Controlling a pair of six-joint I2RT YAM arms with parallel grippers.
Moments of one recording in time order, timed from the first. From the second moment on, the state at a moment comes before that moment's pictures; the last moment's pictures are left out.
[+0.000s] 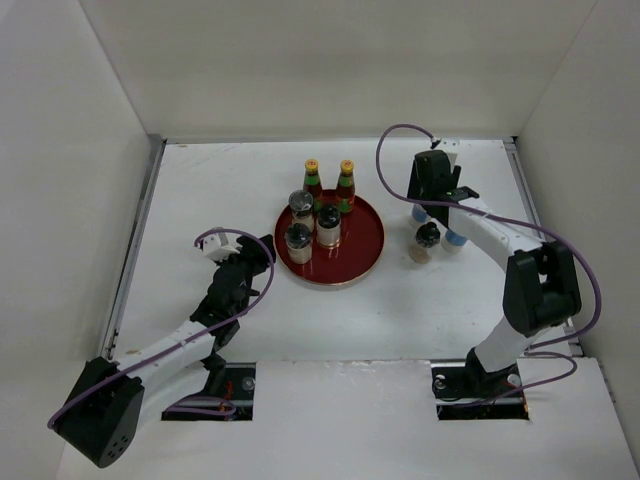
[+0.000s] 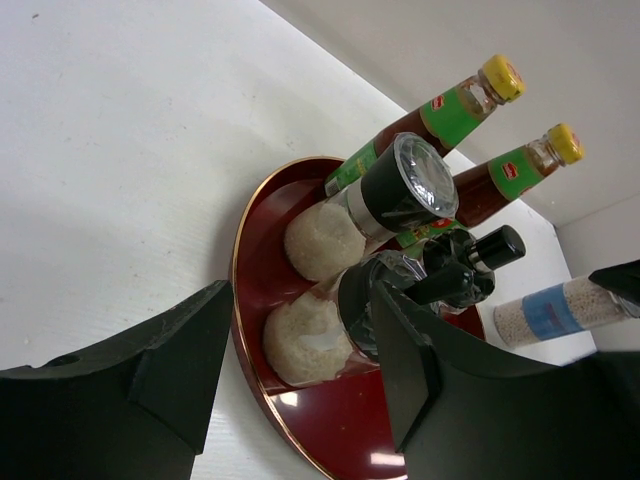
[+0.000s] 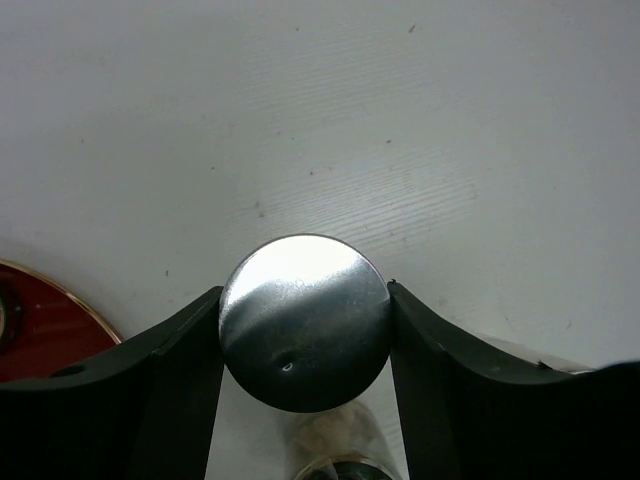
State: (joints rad) left arm -0.54 0.90 0.16 0.65 -0.51 -0.72; right arm 0.32 1.65 1.21 -0.22 0.51 0.31
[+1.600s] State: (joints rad) left arm -0.54 0.92 0.16 0.66 -0.49 -0.73; right arm 0.59 1.02 0.89 -0.17 0.69 0.45
